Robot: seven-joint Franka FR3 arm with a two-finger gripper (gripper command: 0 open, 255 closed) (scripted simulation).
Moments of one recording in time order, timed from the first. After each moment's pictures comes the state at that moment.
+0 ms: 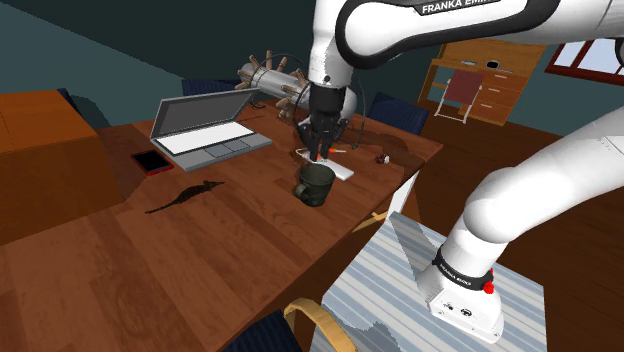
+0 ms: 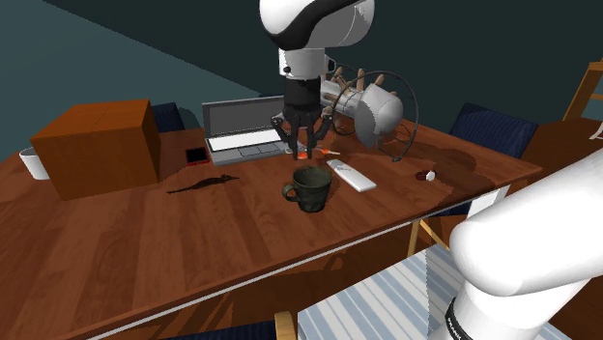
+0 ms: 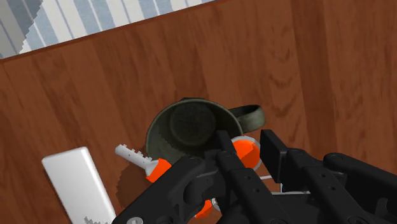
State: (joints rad) arm -0.13 -0.49 0.46 -2.31 0.22 1.85 0.52
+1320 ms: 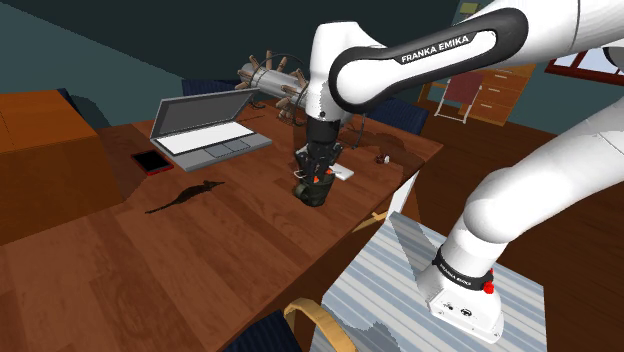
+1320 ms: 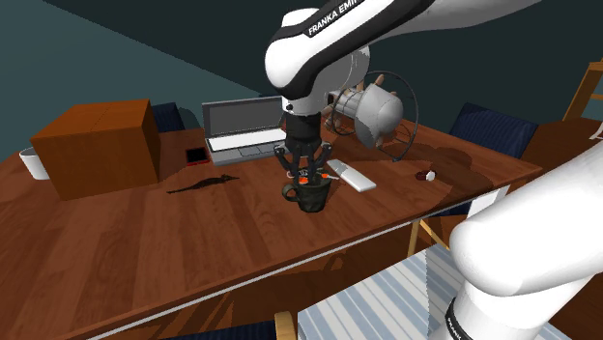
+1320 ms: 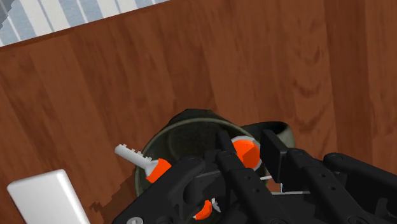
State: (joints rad) arm -0.13 -0.44 0.49 -2.46 0.23 2.04 0.52
